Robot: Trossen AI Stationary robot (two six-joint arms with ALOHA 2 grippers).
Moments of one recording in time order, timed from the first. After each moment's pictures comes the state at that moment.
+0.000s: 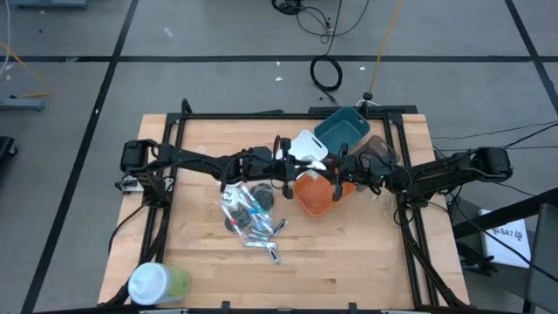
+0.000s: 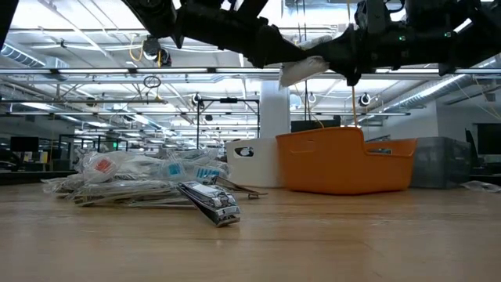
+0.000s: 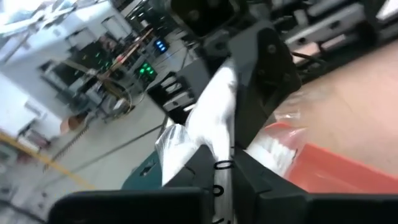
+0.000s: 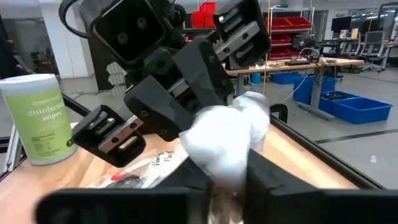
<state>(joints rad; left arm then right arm) 0.05 1.76 1.11 0.51 -0.12 0.57 -0.07 1.16 0.34 0.88 0.13 0.05</state>
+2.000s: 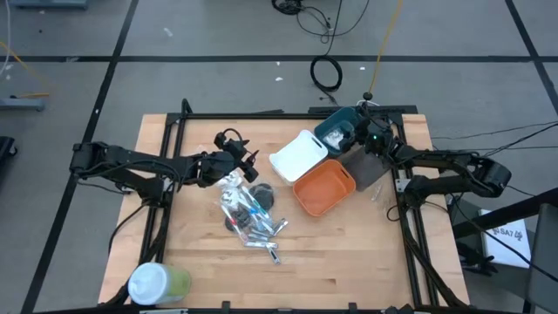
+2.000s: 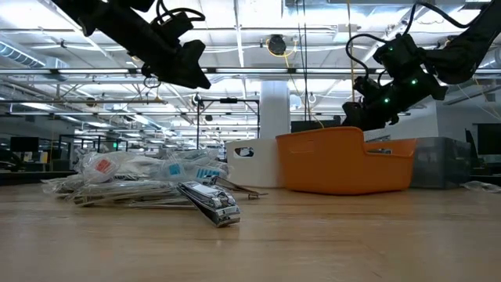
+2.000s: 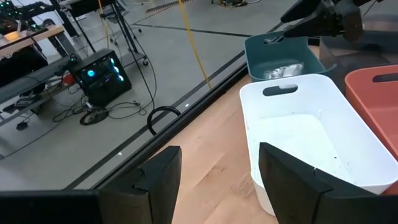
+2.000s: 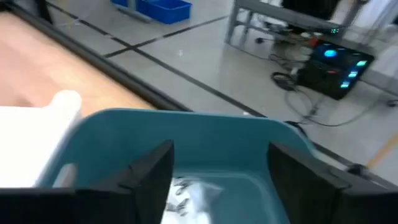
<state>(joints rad) 0.04 1.28 0.70 0.16 -0.71 -0.08 -0.73 1.18 0.34 0.50 0.25 -0.04</state>
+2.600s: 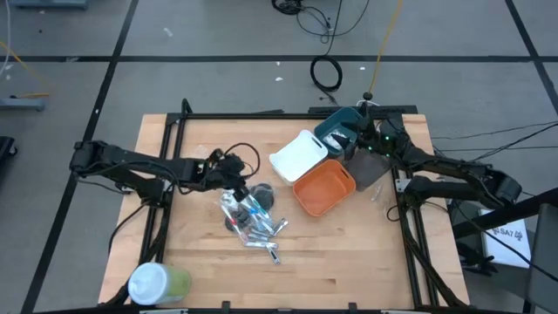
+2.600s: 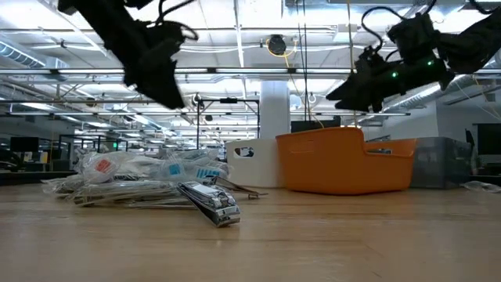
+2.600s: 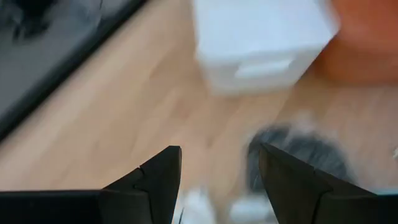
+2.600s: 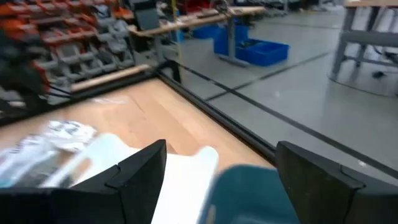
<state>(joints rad) -0.05 1.28 0.83 -0.49 -0.50 -0.47 -0.72 0.99 0.34 0.51 -0.21 0.08</state>
